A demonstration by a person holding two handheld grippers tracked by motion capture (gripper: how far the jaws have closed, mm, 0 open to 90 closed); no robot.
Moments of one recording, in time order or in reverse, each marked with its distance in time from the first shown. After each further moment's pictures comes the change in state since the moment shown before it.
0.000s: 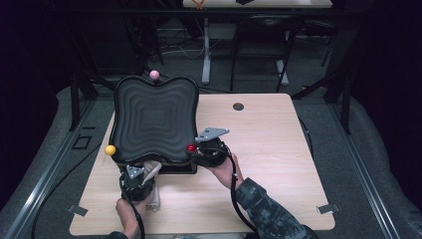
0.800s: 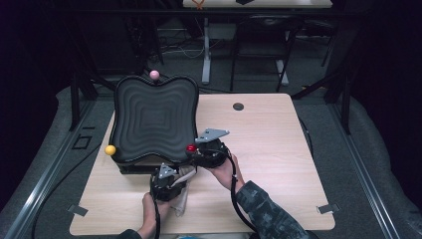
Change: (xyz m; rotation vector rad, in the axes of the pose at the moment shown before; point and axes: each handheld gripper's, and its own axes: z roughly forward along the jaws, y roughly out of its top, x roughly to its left) left arm -0.064 0.012 0.021 0.044 -0.342 0.199; right arm 0.002 -0.002 0.000 -0.012 -0.014 -0.006
